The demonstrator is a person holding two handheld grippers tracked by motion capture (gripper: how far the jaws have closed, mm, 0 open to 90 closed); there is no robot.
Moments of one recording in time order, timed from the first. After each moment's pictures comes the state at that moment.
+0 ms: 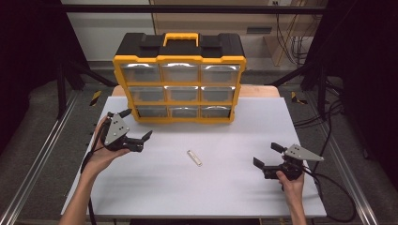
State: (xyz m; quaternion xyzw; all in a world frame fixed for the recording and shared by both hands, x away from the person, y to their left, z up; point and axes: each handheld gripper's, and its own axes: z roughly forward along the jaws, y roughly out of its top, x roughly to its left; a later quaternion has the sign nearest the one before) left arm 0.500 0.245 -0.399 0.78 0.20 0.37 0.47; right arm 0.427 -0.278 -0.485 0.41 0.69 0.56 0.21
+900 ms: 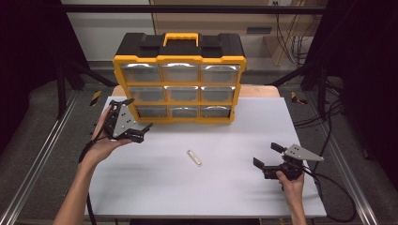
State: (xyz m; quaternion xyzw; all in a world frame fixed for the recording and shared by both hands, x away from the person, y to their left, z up) left arm 0.527 0.239 -0.384 0.80 0.13 0.42 0.40; right arm 0.427 -0.278 -0.486 0.40 0.70 0.56 0.21
